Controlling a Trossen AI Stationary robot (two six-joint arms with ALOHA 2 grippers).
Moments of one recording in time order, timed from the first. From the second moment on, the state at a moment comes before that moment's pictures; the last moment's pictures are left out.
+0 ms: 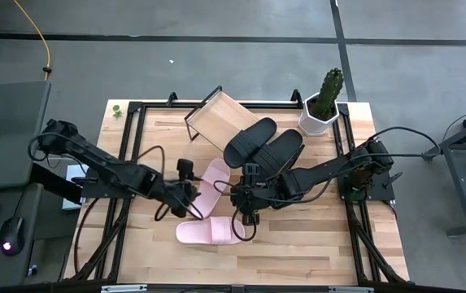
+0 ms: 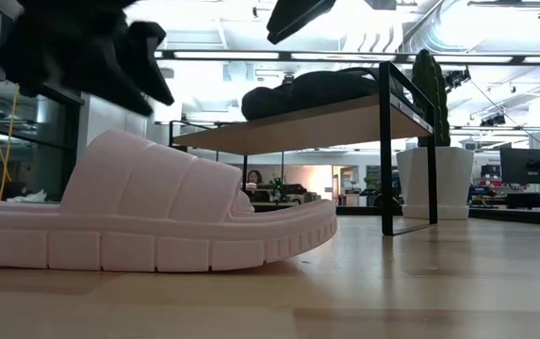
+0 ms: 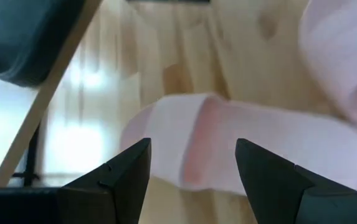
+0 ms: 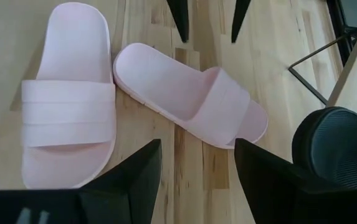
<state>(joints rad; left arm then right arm) -0.30 1.27 0.75 -0.40 -0.56 0.13 0.34 1.83 1.65 -0.79 0.42 0.10</state>
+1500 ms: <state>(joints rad) -0.11 1.61 0.75 -0.21 -0.64 0.23 0.34 1.83 1.65 -0.80 0.42 0.10</state>
